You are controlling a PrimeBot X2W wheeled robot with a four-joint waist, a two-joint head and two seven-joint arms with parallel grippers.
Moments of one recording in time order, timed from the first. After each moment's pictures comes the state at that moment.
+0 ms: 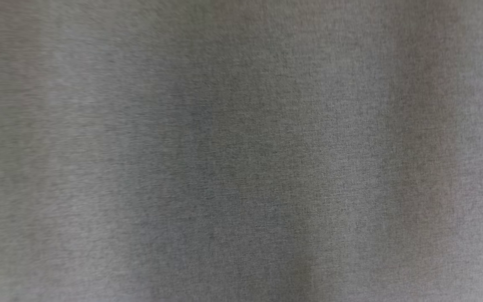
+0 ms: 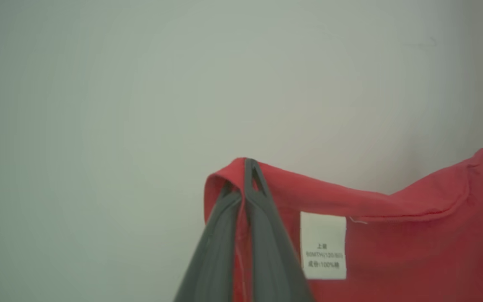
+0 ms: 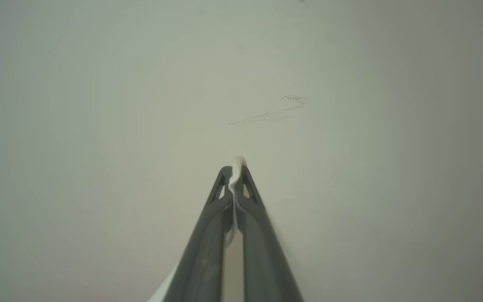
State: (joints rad) left arm -2.00 0.33 -0.54 0.76 -0.56 -0.13 0.01; right arm -2.09 -0.28 -0.03 1.02 0.41 0.13 -0.04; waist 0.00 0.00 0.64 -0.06
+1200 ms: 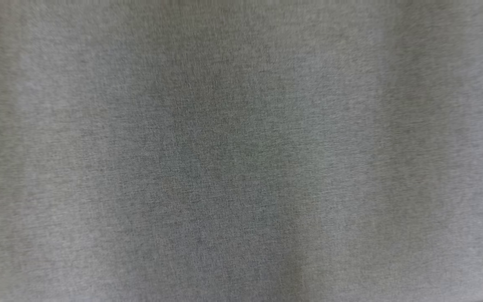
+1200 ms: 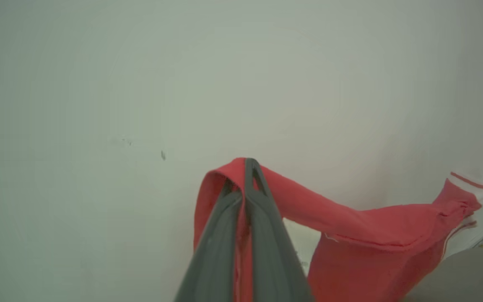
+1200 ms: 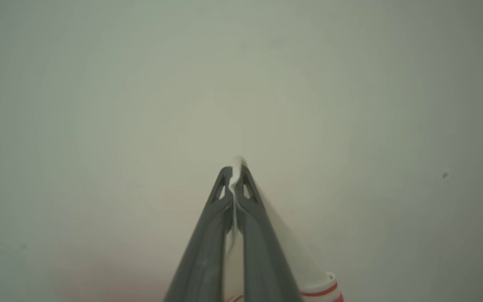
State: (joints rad) left arm -1.89 0.39 -0.79 0.88 -0.89 -0.13 -0.24; right arm -1.86 -0.24 0.11 0.98 0.57 0.13 -0.14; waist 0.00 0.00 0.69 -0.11
